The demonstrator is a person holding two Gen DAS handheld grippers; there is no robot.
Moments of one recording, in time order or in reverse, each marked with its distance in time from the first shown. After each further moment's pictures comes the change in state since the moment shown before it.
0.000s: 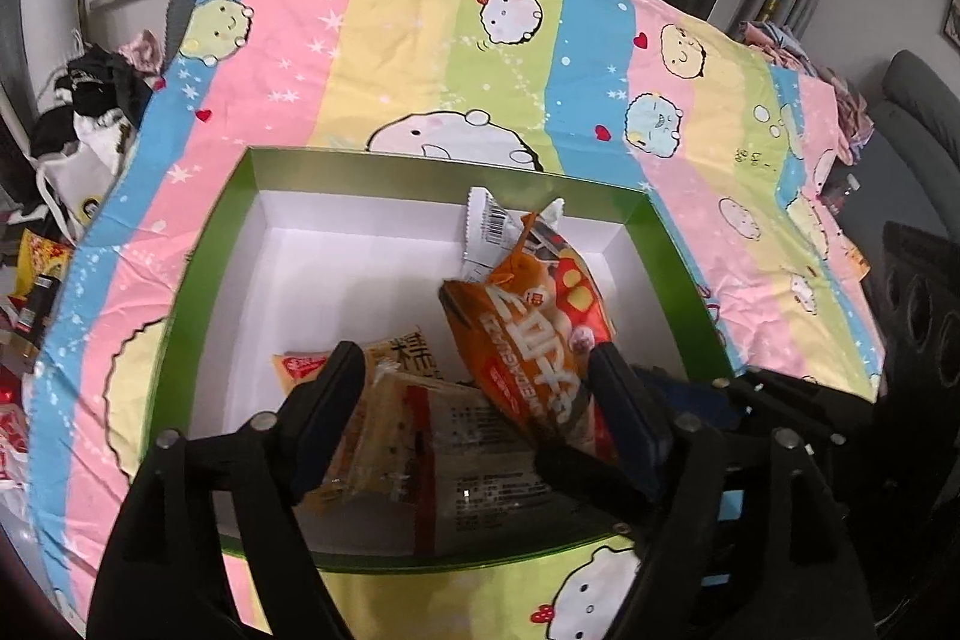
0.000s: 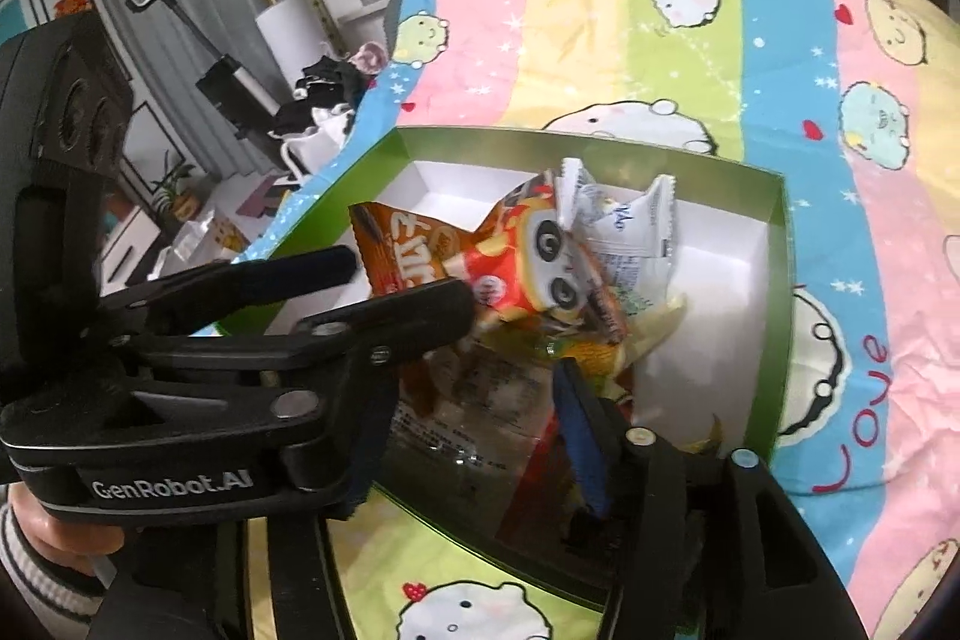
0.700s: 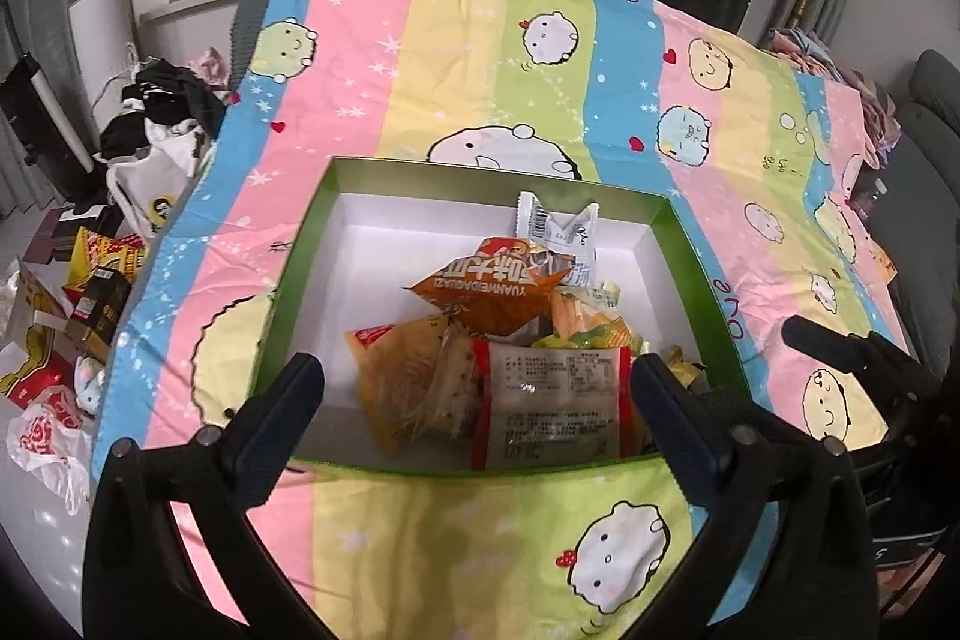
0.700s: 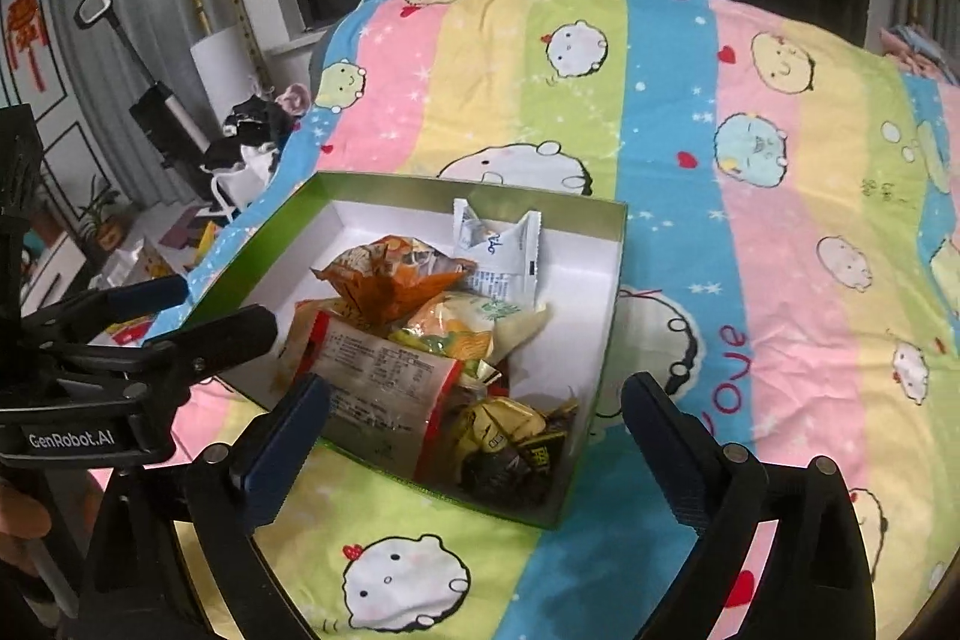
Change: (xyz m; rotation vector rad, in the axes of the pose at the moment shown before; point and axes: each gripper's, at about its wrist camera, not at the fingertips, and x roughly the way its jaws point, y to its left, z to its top) left arm -0.050 0.002 -0.011 -0.016 -0.021 0.118; right arm -0.062 -0.005 -0.010 0.025 -0.083 -0.220
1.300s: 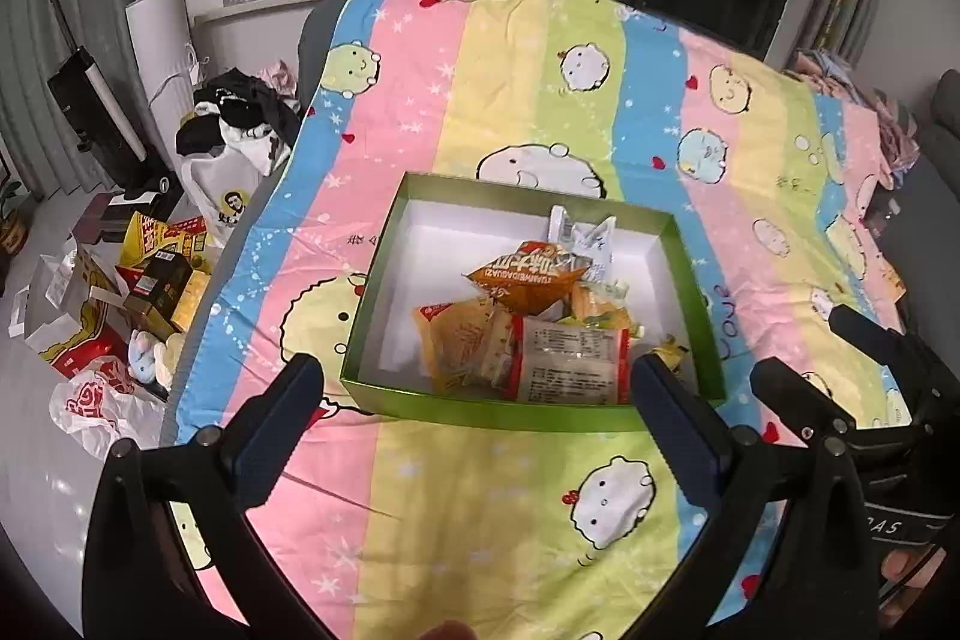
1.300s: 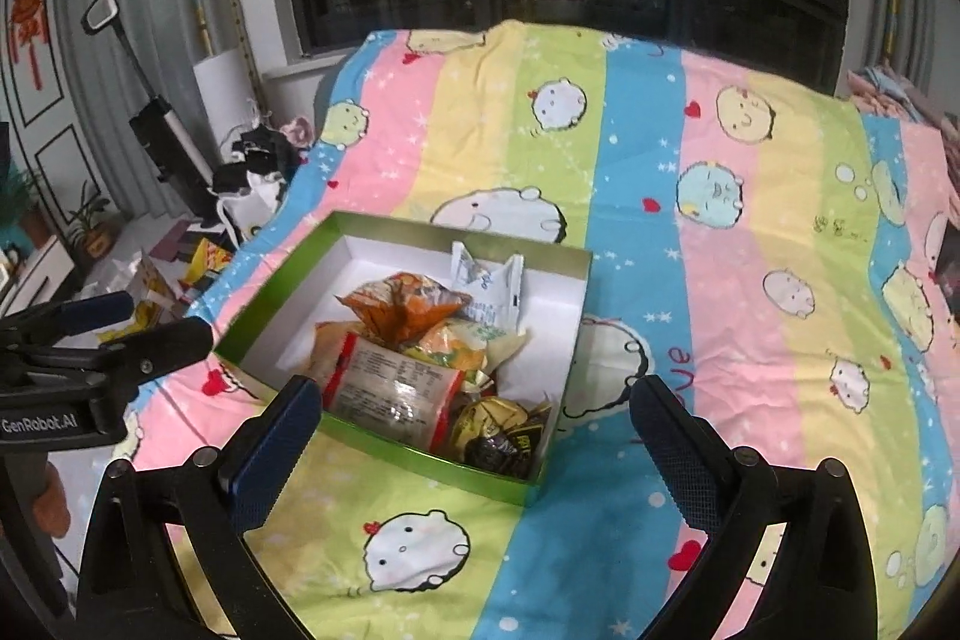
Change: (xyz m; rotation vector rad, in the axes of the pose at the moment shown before) left arm -0.073 0.002 -0.001 -0.047 -0.005 0.088; right arm -0.064 0.018 0.010 -0.023 -0.064 -0.065
